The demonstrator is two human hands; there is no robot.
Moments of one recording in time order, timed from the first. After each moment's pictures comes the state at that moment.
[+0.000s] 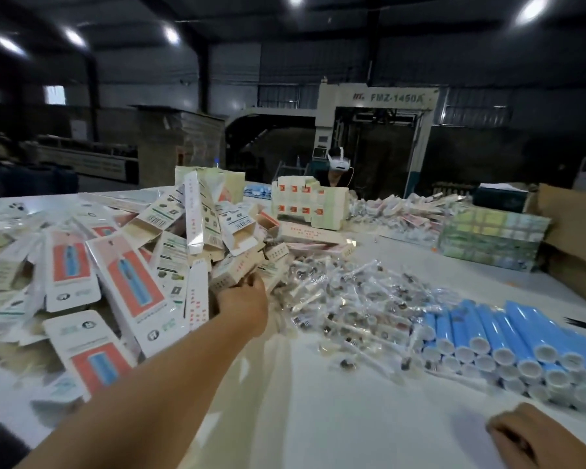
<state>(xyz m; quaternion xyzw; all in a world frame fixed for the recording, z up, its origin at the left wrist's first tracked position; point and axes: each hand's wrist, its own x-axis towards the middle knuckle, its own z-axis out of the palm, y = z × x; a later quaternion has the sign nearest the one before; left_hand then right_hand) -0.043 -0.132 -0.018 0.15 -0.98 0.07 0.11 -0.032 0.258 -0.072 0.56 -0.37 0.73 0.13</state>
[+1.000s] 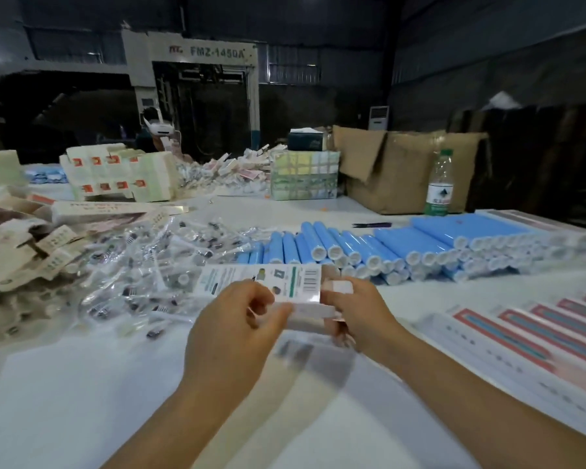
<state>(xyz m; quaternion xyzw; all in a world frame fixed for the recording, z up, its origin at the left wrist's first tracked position) 0.066 0.093 -0.024 -0.20 -0.83 -0.46 0.25 0.058 0.271 -0.033 -0.05 -0.71 0.69 0.09</state>
